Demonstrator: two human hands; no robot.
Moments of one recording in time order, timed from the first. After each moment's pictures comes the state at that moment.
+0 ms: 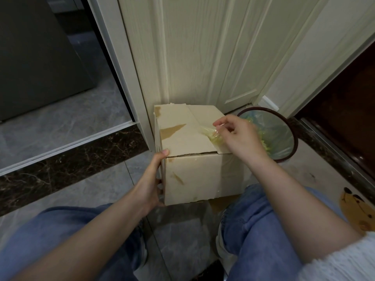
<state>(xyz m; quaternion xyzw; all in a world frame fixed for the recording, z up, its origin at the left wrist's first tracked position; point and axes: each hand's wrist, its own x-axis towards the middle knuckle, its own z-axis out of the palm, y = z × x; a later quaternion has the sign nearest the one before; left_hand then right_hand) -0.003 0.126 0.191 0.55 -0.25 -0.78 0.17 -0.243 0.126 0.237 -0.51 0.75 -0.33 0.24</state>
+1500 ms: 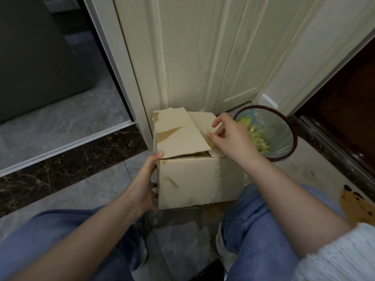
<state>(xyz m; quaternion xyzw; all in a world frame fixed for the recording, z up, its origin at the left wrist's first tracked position) 0.004 0.123 0.192 0.58 -0.22 -0.77 0.15 -0.238 0.121 0.228 -0.55 0.76 -0.27 0.21</state>
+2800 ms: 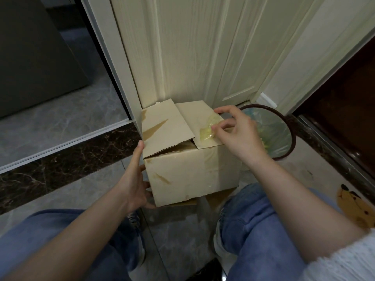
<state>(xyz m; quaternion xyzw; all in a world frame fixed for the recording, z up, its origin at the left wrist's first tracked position) 0.016 0.107 0.181 0.56 -0.17 -0.79 0.17 -0.247 0.128 0.239 -0.52 0.73 -0.38 0.23</state>
